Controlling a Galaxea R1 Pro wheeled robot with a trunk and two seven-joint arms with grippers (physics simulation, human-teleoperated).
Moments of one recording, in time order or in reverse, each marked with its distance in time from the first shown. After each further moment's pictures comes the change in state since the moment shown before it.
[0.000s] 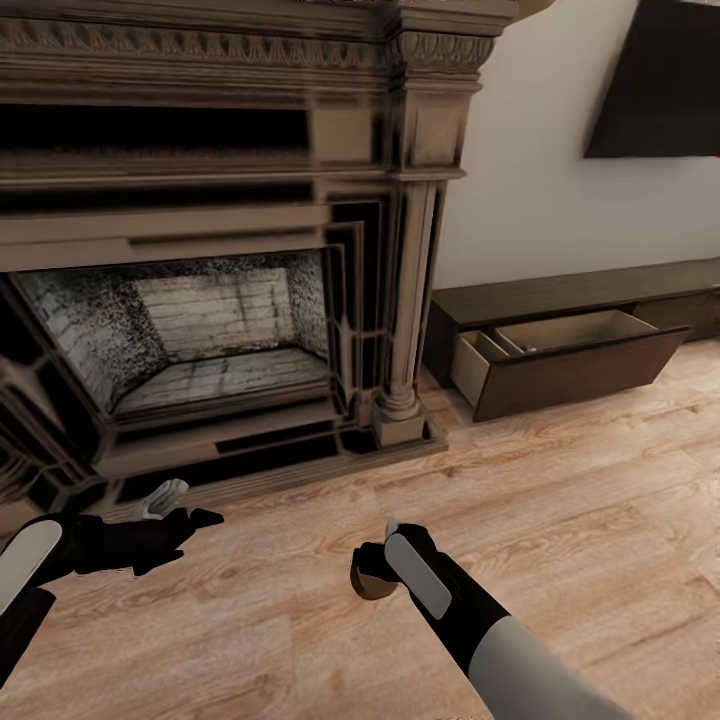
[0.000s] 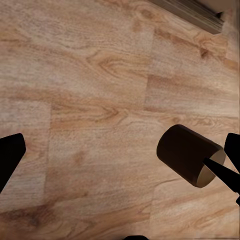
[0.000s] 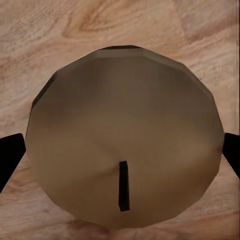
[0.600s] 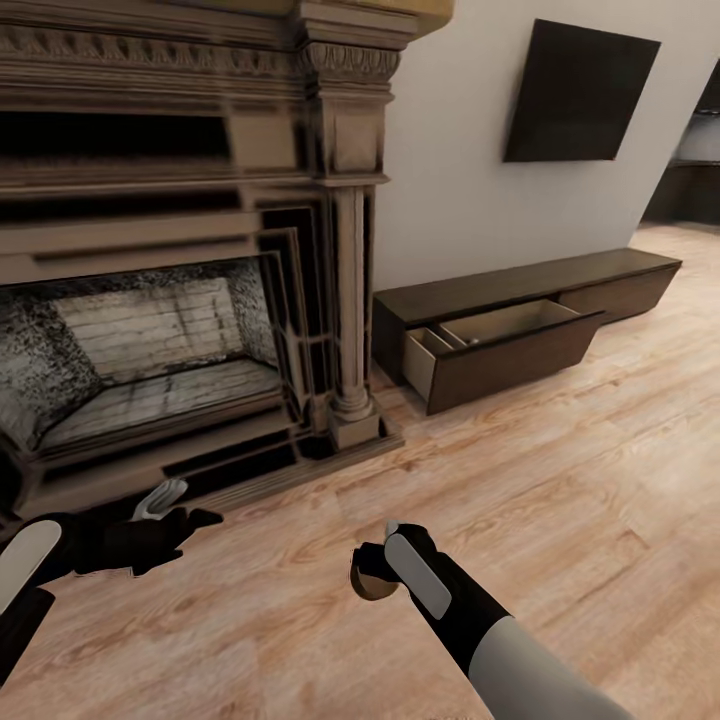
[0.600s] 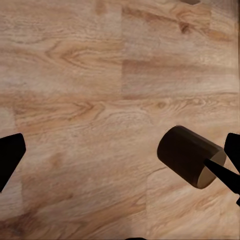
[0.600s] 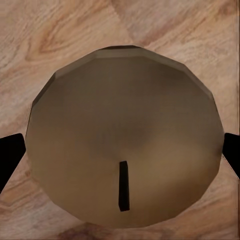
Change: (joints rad) left arm 0.000 0.000 0.003 0.000 -0.003 0.000 0.000; right arm 0.000 0.000 0.000 0.002 0.000 0.000 0.000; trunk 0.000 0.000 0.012
